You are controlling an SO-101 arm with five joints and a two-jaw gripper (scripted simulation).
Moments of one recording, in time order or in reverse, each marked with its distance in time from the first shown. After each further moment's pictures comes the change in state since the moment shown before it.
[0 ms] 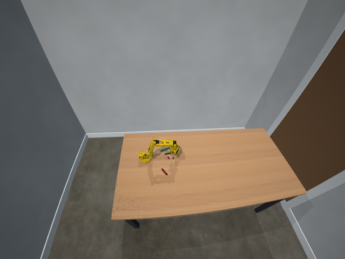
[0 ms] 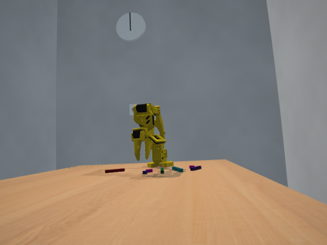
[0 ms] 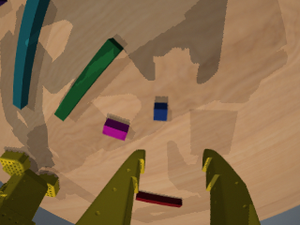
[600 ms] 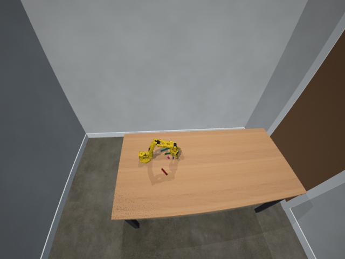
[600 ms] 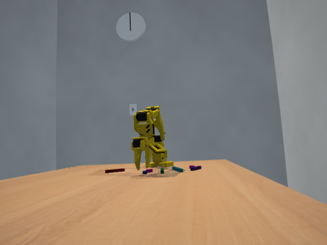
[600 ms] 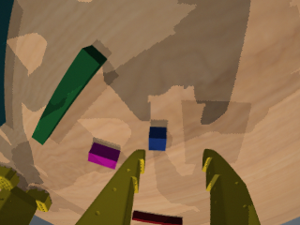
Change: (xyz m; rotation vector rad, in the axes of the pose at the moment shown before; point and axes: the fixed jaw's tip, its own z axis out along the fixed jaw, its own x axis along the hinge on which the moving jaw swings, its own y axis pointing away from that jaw) arm -0.001 -0.002 0.029 -0.002 0.001 0.000
